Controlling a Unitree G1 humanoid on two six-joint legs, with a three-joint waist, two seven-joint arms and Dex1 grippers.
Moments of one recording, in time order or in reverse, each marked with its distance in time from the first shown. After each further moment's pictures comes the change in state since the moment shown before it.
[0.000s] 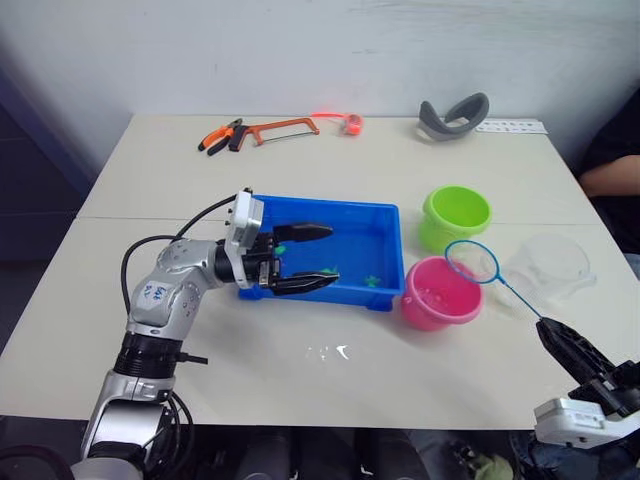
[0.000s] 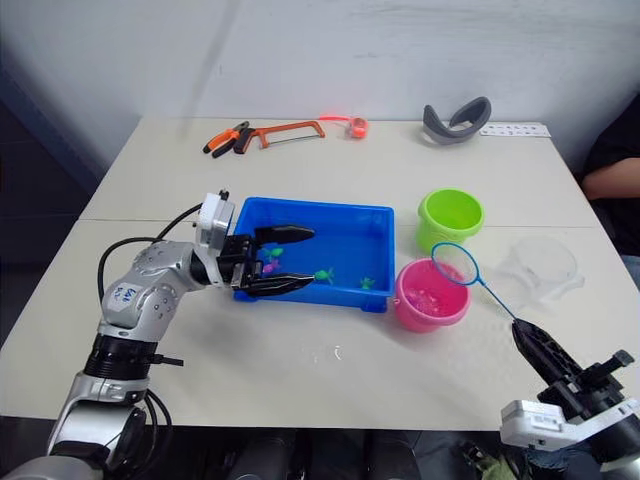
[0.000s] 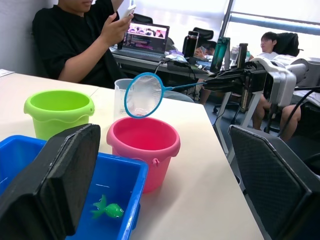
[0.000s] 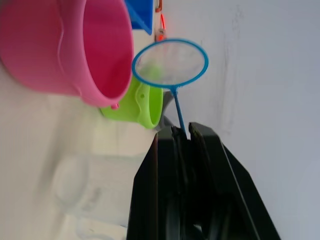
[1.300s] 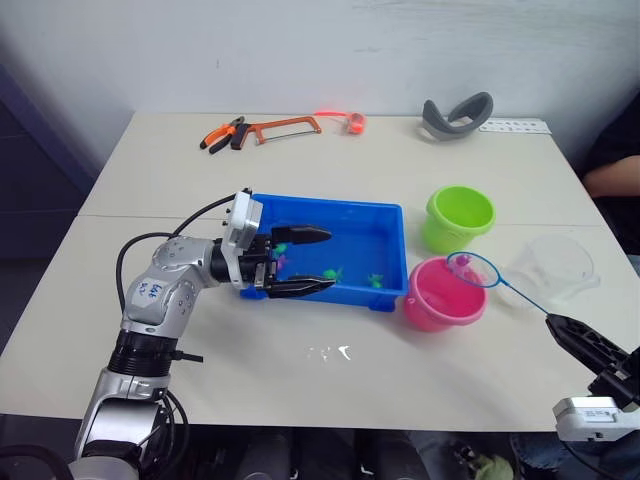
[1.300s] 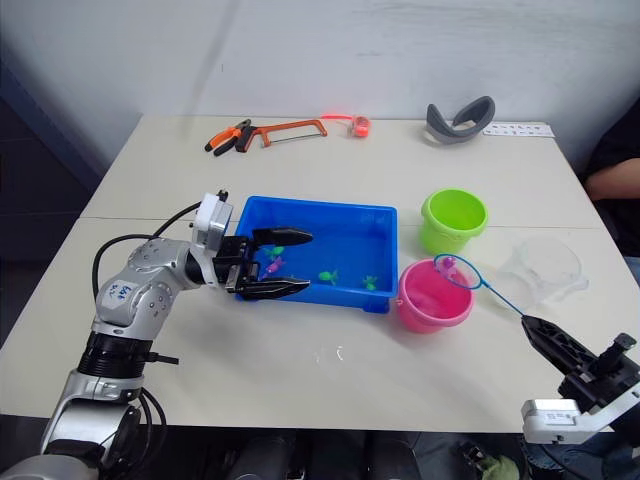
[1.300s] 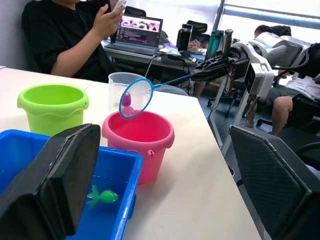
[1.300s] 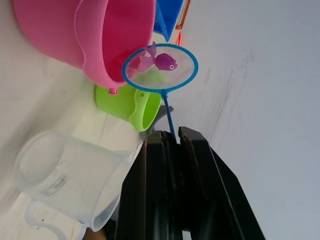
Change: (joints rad) left arm -0.029 0.021 -0.037 -0.004 0.006 0.010 -0.040; right arm -0.157 -0.014 -0.231 0.120 -0.311 -0.311 0.040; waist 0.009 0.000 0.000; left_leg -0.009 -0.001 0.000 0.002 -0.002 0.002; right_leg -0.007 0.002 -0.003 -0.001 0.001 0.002
